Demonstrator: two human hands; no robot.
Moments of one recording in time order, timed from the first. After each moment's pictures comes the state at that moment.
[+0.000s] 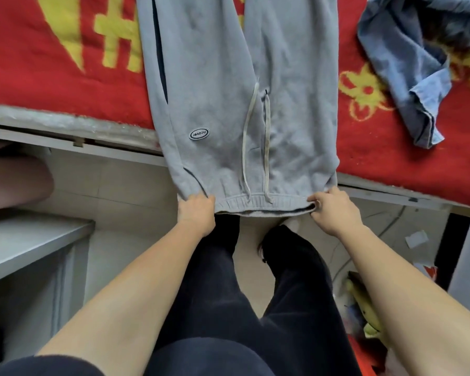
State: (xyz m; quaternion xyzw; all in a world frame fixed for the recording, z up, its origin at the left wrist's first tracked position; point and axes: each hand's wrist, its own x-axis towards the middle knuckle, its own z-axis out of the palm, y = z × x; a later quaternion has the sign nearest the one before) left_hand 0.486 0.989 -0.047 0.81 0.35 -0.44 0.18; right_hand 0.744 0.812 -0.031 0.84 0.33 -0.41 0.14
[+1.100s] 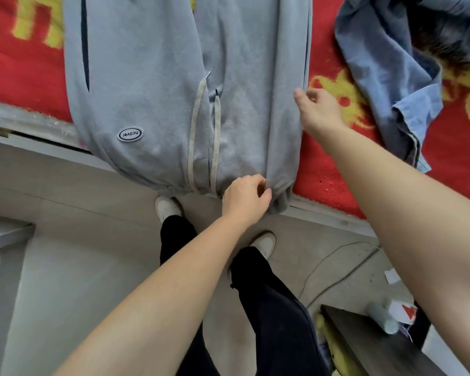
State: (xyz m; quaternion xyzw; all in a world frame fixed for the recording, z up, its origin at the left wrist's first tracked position) left_hand 0.707 0.904 -0.124 0.75 0.51 -0.08 0.41; right_hand 0.920 0.956 -0.119 0.87 0.21 -0.37 -0.24
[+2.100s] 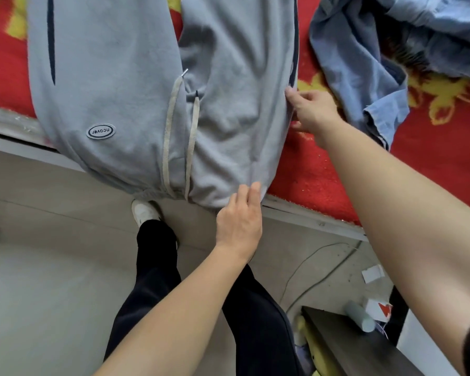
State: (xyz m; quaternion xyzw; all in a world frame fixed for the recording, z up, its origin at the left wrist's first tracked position) left_hand 0.713 0.852 -0.104 0.87 0.44 0.03 0.20; right_hand 0.947 0.955 -0.115 0.85 0.15 -0.41 -0.30
